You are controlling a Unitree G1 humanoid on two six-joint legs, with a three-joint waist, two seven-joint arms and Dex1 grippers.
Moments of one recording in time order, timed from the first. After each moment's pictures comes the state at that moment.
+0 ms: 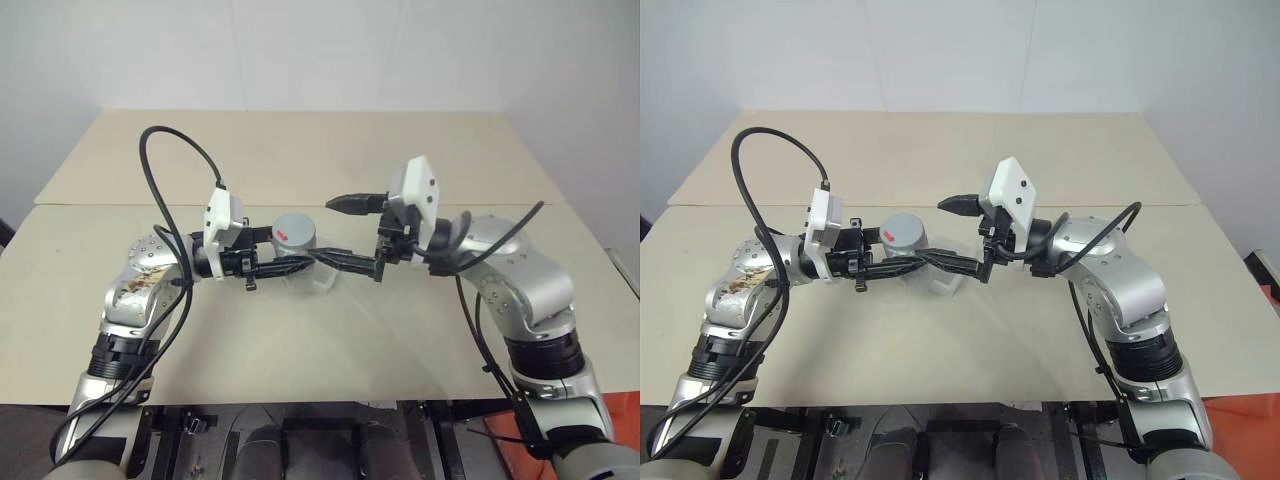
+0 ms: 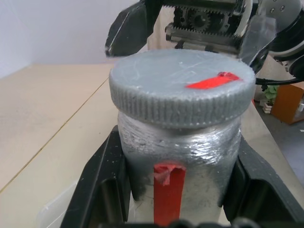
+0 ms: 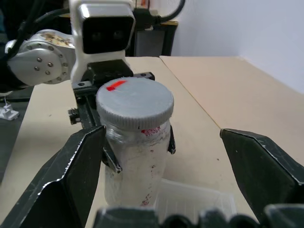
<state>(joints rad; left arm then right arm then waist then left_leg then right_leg) -0.56 0.56 -0.01 0.00 -0.51 0.29 -1.23 -0.68 -0.50 0.12 -0.34 0.51 0.61 0.87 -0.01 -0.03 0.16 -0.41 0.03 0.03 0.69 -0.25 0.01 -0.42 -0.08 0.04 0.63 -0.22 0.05</state>
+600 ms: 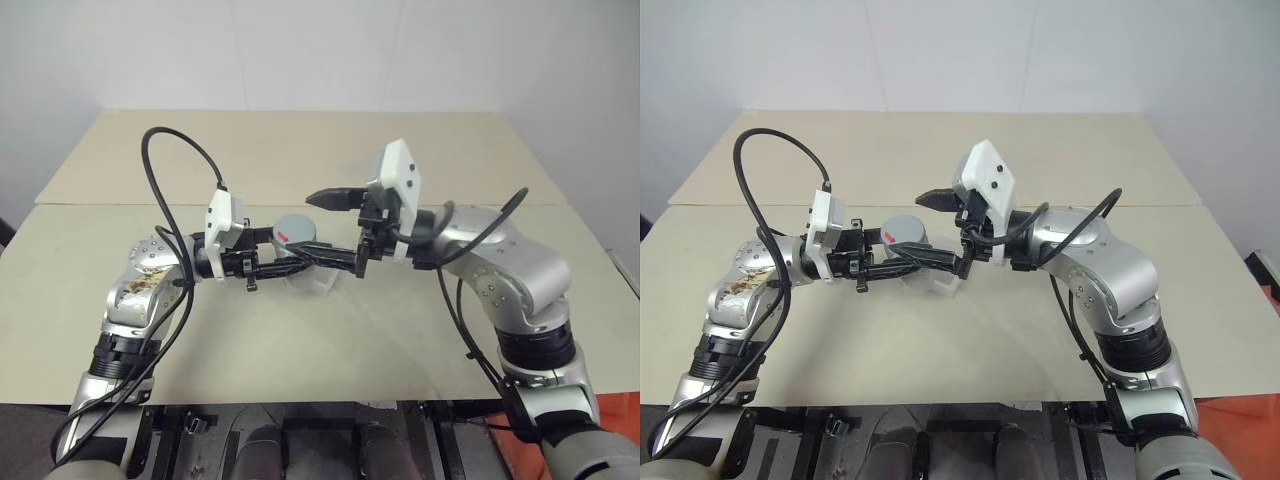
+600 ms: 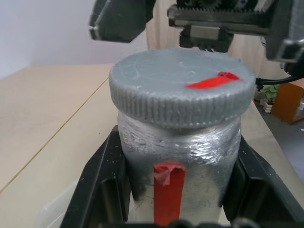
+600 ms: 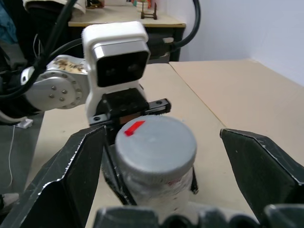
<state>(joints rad) -0.56 0.56 -0.02 0.01 -0.51 0.27 -1.23 -0.79 -0.46 0.15 -0.38 0.57 0.81 0.75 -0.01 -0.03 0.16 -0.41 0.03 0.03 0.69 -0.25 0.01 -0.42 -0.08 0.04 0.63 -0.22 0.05</state>
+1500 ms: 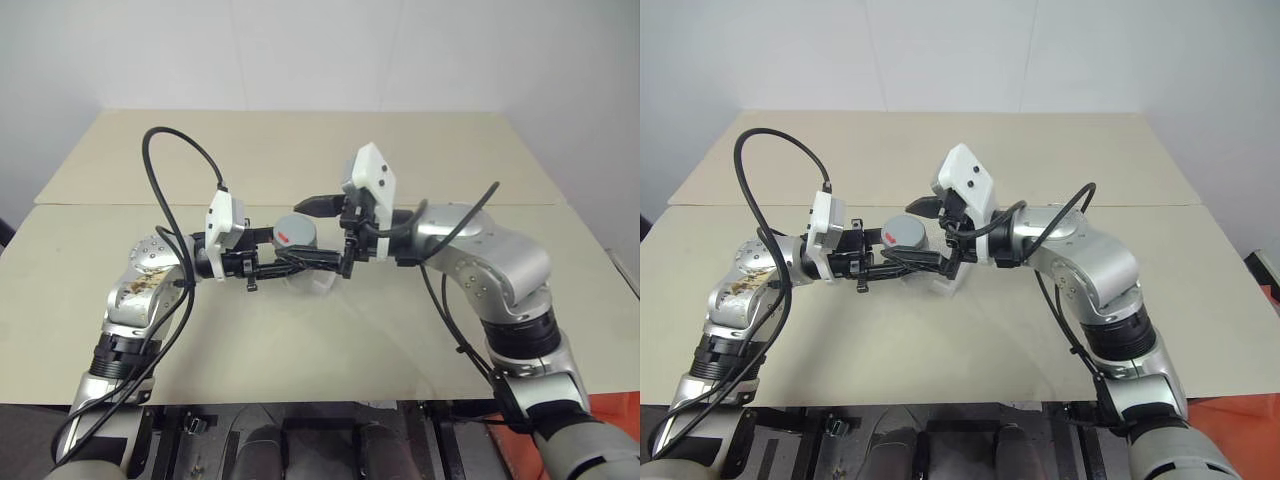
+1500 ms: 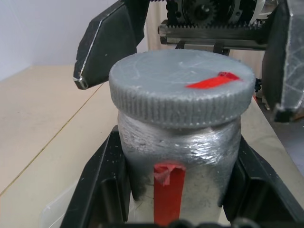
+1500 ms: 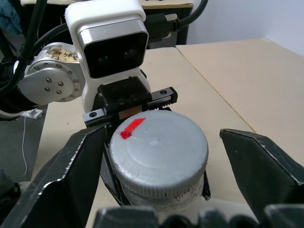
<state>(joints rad) -0.56 0.56 -0.02 0.01 -0.50 0.26 -1.23 -0.84 -0.42 0.21 -0.32 0.55 0.85 0.75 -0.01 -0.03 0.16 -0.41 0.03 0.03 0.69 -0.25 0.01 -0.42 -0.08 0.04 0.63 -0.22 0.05</state>
